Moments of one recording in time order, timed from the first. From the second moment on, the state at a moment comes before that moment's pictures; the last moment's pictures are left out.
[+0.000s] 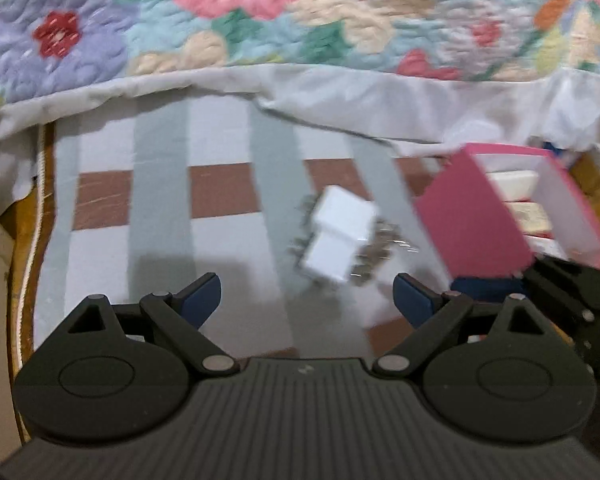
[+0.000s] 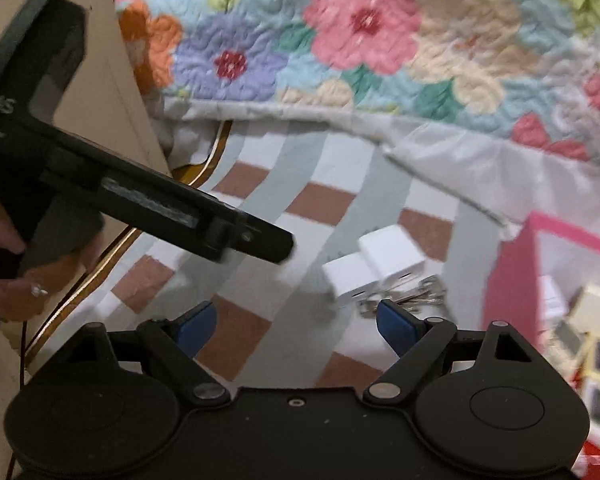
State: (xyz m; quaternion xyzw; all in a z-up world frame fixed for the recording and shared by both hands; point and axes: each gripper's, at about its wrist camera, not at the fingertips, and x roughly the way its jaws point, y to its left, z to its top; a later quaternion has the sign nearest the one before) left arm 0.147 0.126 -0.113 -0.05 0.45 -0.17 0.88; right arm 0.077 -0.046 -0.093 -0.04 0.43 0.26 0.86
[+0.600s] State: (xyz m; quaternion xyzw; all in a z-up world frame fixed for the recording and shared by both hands) left arm 0.177 0.106 -0.174 -0.05 0.40 -0.16 0.90; right arm 0.117 -0.031 -0.170 -0.02 0.44 0.22 0.87
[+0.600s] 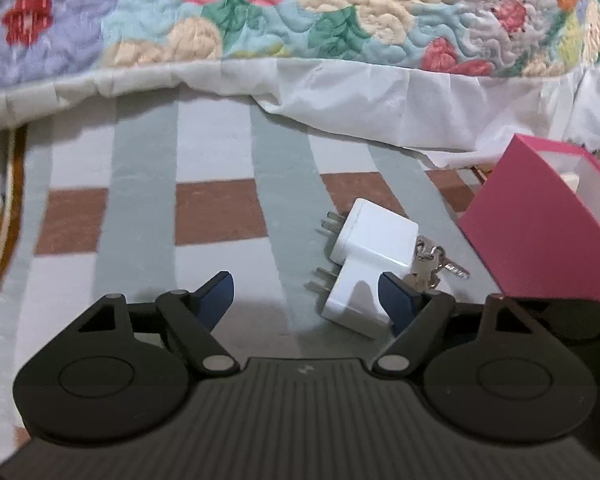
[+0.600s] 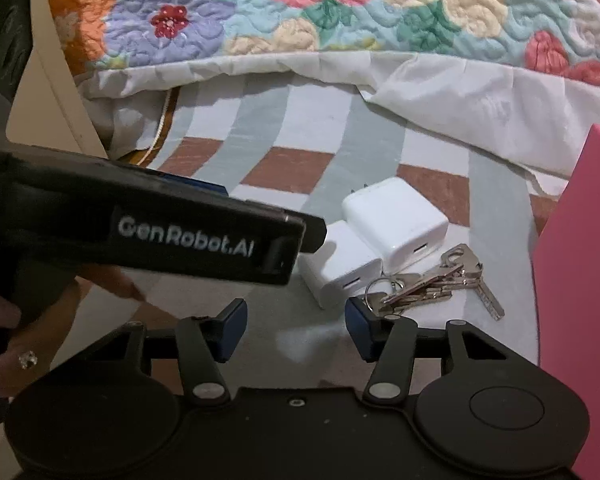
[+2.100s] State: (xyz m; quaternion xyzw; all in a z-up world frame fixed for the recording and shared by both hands) left arm 0.153 0.099 -0.166 -0.13 0.54 -0.23 0.80; right arm 0.072 -0.028 -0.144 -0.13 0.41 0.23 0.87
